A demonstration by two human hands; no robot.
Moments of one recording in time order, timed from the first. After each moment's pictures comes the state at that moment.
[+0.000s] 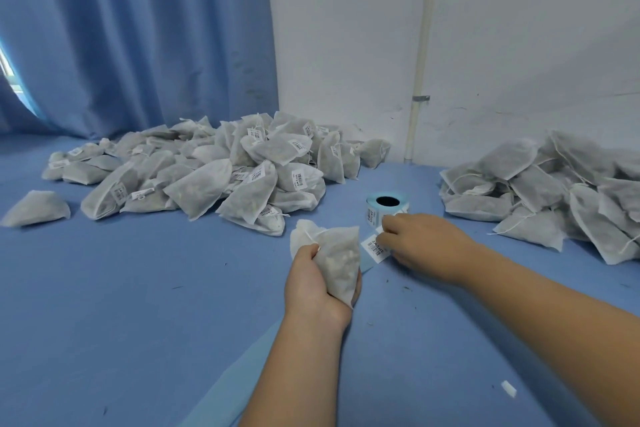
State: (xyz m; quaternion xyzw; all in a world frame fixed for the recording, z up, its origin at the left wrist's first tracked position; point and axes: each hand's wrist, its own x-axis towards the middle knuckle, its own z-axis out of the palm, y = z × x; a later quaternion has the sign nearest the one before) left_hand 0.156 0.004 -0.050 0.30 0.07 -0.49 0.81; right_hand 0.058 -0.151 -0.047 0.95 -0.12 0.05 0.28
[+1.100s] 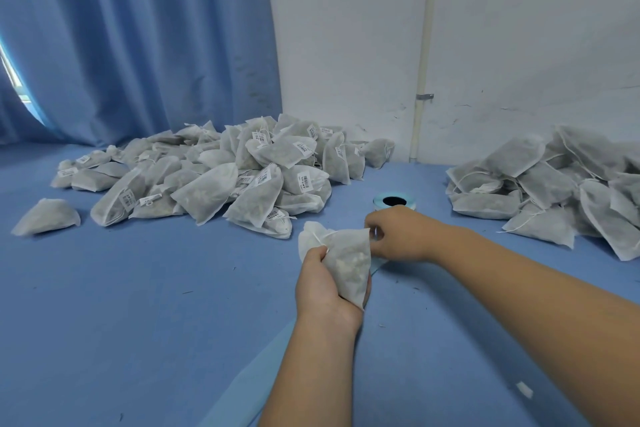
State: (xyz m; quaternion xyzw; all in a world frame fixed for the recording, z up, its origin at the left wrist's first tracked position) left_hand 0.157 0.004 -0.053 0.33 0.08 -0.48 0.81; right_hand 0.101 -0.140 -0.032 0.96 -0.26 0.07 -0.09
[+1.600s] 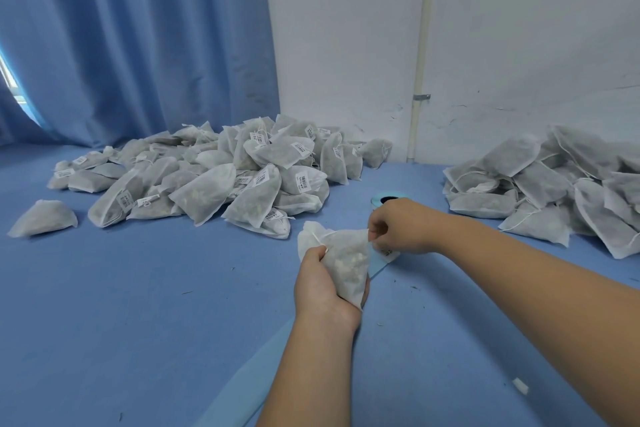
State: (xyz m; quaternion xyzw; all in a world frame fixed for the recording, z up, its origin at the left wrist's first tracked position) left_hand 0.158 0.005 -0.053 0.33 0.07 -0.49 0.81; right_hand 0.095 -0.133 -0.011 0.95 -0.29 0.04 -0.12
